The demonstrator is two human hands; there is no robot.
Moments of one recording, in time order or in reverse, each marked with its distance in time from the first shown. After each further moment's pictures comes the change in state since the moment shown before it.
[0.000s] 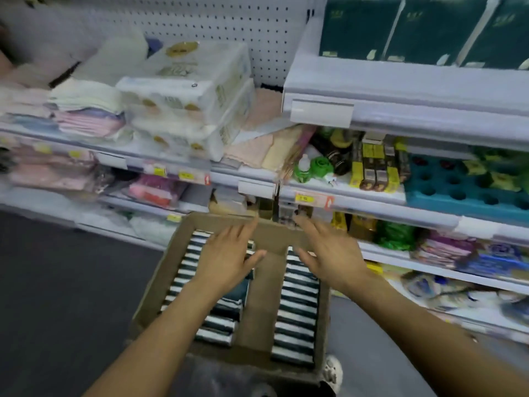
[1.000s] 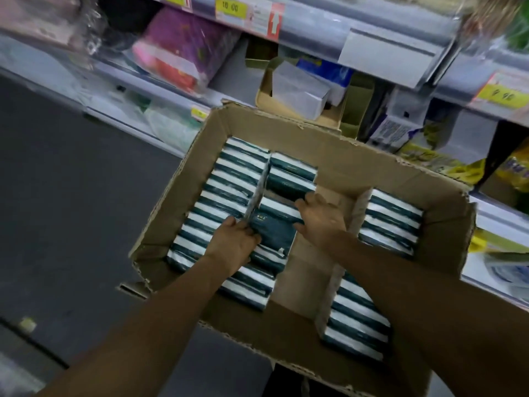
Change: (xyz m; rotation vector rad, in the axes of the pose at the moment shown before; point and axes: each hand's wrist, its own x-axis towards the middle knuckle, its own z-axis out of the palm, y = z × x) left_hand -0.031 -0.147 0.267 0.314 -0.560 0.115; right_hand 0.091 -0.054 0.327 -0.076 -0.565 -0.032
